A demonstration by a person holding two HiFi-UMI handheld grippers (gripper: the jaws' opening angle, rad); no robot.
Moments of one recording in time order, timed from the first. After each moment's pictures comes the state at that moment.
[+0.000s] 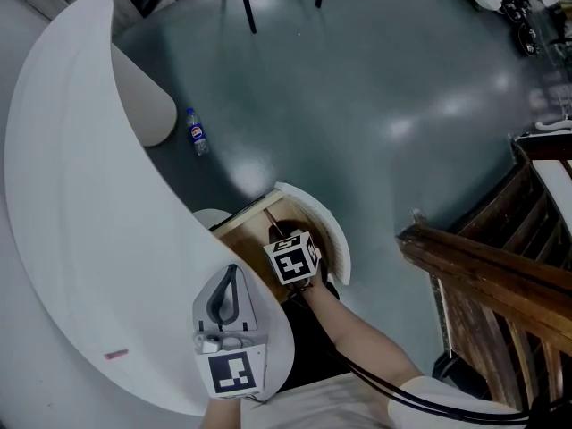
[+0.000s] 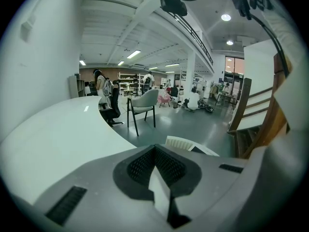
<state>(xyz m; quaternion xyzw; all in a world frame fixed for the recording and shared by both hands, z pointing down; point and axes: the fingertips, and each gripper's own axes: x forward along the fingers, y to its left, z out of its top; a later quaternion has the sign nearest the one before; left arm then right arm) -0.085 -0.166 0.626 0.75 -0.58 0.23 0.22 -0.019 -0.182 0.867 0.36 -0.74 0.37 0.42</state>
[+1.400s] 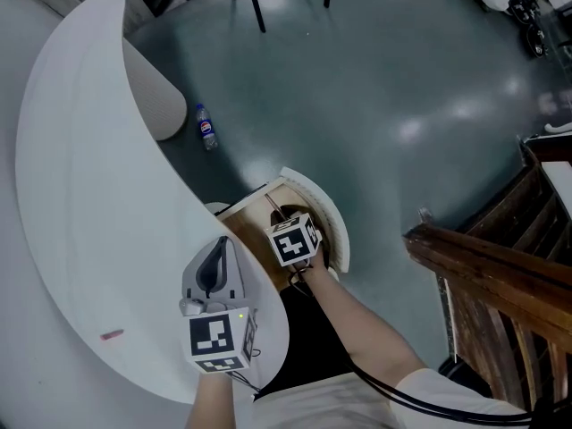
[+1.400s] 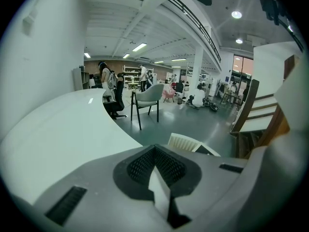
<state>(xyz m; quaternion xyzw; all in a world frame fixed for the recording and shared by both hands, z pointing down) -0.092 -0.172 0.636 0.72 -0.59 0.23 0.26 -0.017 -0.187 0.866 0.35 -0.76 0.35 0.43</state>
